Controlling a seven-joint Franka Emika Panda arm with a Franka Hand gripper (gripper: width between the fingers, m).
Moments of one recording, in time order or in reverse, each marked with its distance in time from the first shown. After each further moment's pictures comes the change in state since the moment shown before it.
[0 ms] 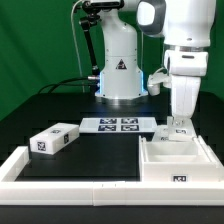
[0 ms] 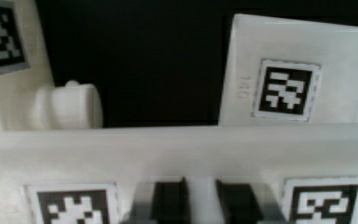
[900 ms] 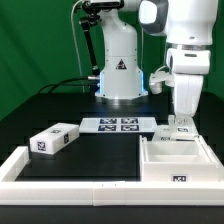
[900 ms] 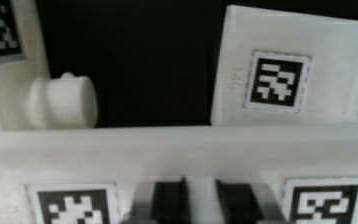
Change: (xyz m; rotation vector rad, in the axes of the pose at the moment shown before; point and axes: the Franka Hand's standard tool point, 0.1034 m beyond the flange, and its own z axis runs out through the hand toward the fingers) arm 0.002 -0.003 -0.002 0.001 -0.001 -0.014
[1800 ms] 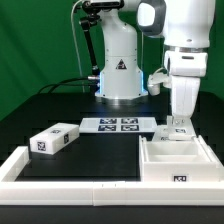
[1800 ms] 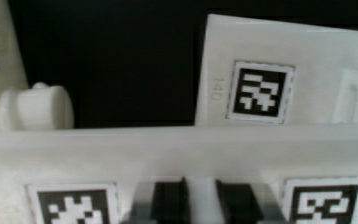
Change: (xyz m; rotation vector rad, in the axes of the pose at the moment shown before) arm -0.002 -0.009 0.005 0.006 0.000 0.006
